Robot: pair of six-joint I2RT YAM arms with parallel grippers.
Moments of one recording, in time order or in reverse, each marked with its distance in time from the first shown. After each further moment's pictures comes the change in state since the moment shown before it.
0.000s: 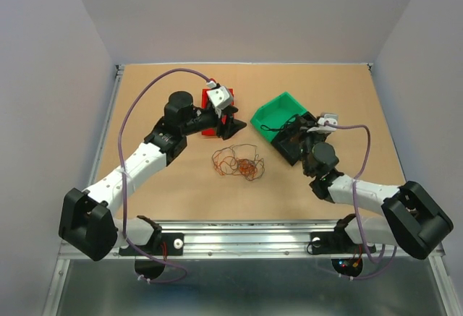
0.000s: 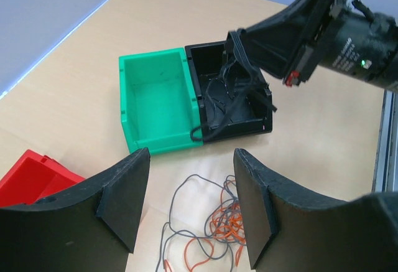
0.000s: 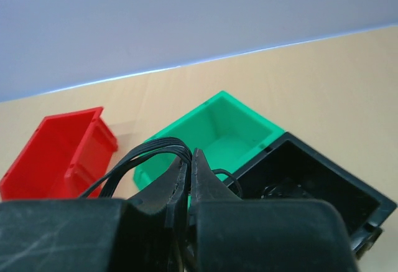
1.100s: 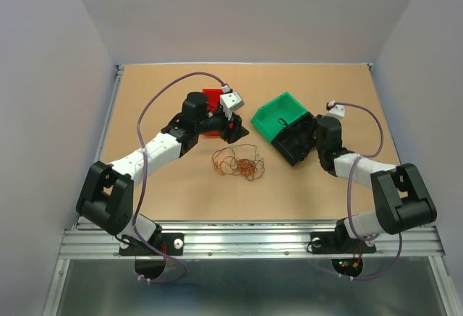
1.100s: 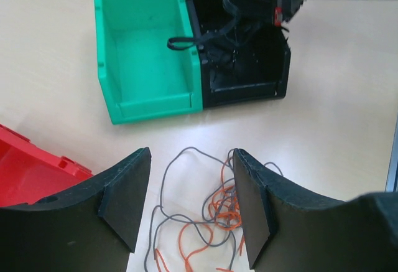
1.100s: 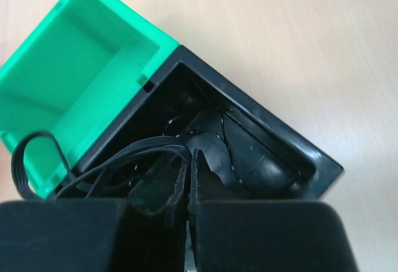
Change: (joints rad) left arm -0.002 0.184 0.013 -0.013 0.005 0.027; right arm -0.421 0.138 0.131 -0.543 -0.367 0.270
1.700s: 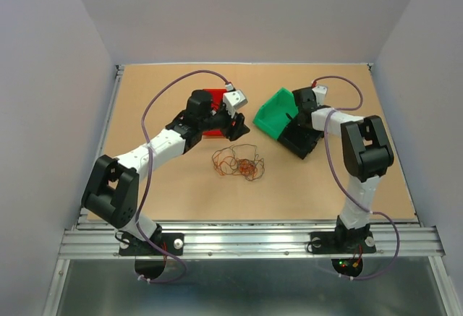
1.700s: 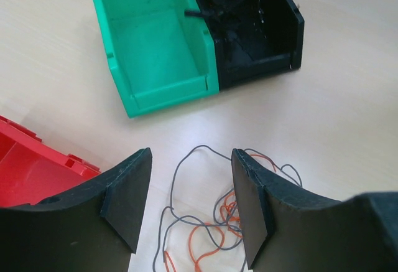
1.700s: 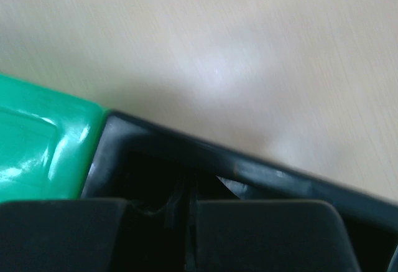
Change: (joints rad) left arm -0.008 0.076 0.046 -0.025 -0.051 0.023; right arm 0.003 0.539 0.690 -0.696 0.217 0.023
